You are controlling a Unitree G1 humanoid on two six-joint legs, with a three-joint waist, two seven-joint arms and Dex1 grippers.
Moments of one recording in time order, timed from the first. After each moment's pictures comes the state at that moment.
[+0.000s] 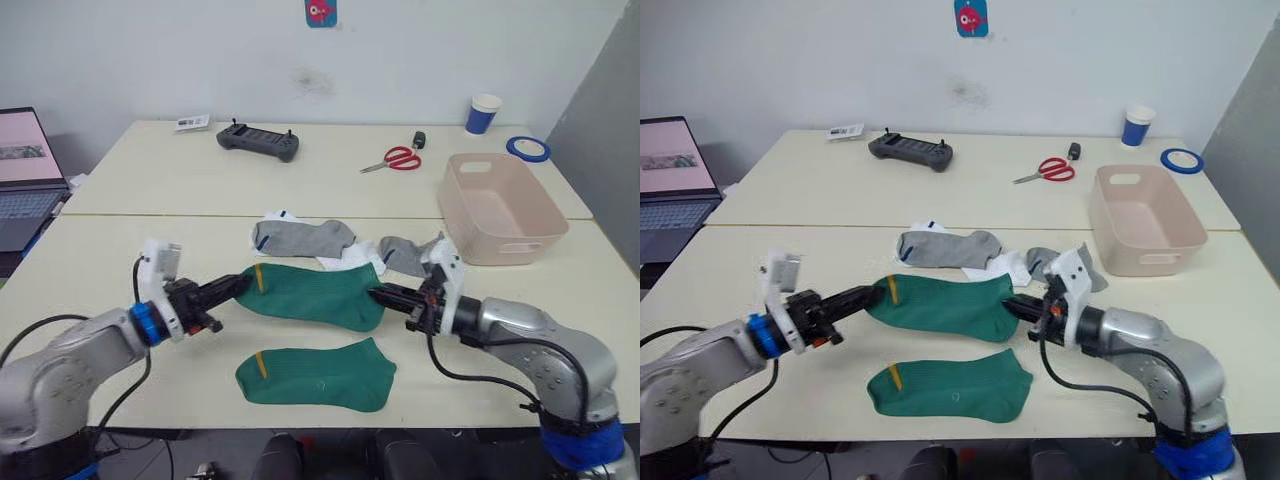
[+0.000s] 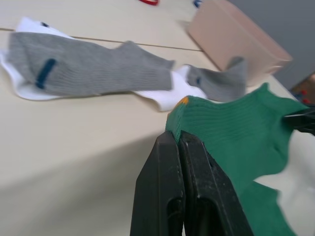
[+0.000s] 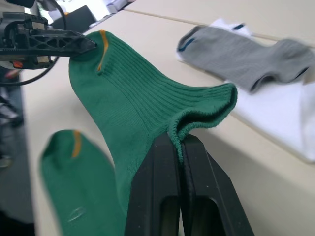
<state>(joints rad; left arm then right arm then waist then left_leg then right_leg) 0.01 0.66 0.61 -0.51 -1.12 1.21 -0.59 -0.22 -0.46 -0.09 -0.66 0.77 1.16 0.58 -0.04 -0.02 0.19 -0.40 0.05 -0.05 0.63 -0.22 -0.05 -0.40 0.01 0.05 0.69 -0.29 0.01</state>
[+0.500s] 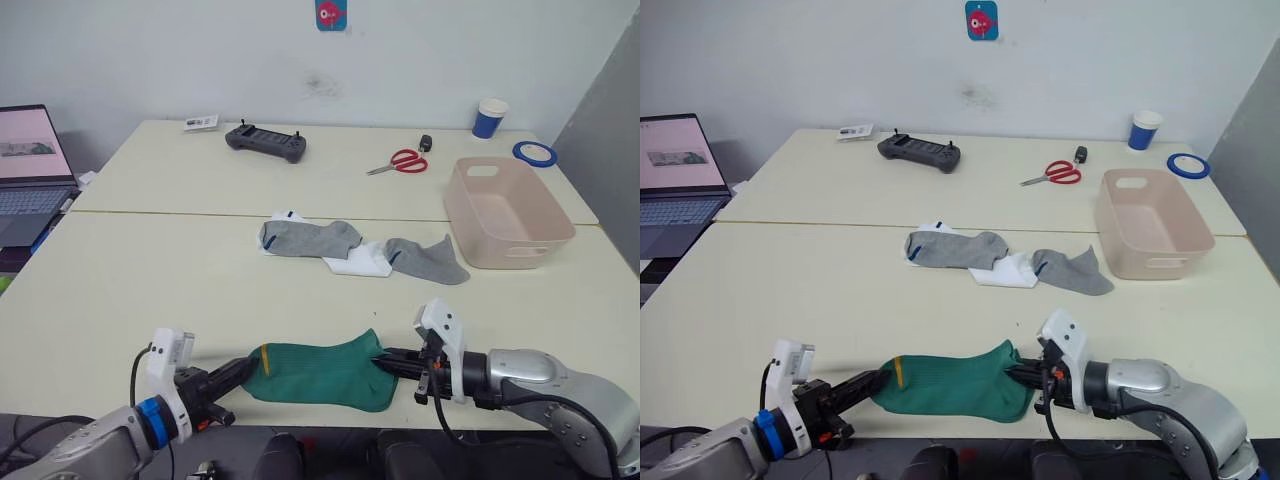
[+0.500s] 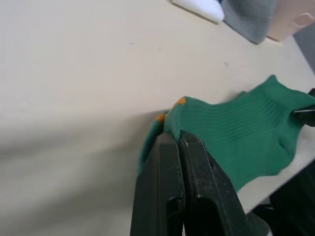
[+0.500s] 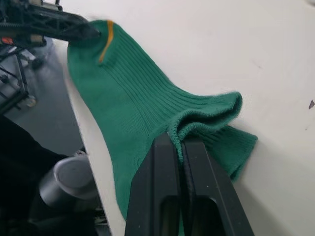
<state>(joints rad) 0.41 0.53 0.42 -0.68 -0.97 0.96 -0.44 -0.04 -0.62 0.16 -0.71 0.63 1.00 0.58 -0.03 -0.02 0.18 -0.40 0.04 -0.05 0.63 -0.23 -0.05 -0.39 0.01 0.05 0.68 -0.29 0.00</state>
